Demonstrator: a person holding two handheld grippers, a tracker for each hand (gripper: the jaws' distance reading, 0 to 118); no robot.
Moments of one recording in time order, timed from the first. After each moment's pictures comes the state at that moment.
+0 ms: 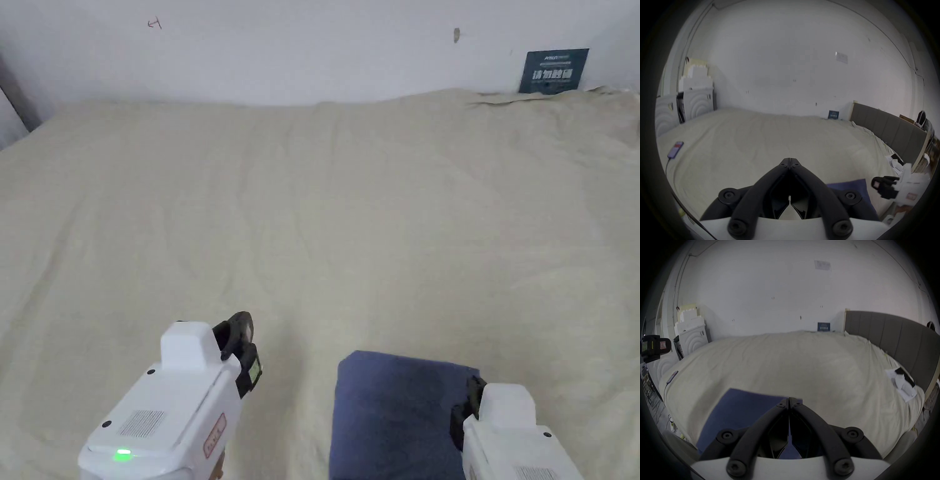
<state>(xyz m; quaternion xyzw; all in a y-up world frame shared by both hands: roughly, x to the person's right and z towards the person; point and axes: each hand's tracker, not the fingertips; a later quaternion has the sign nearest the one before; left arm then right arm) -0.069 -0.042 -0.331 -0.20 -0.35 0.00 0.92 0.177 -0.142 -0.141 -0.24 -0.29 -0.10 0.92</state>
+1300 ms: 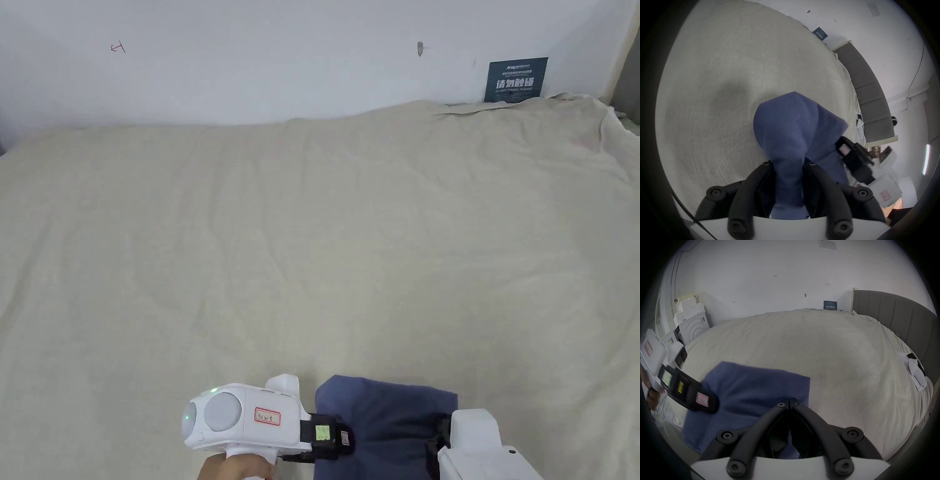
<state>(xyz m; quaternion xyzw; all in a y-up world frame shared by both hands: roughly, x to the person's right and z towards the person) 0.038 -0.158 -0.389 -0.60 -0.47 0.02 0.64 0.194 -0.160 -0.145 -0.30 -0.25 -0.12 0.91</state>
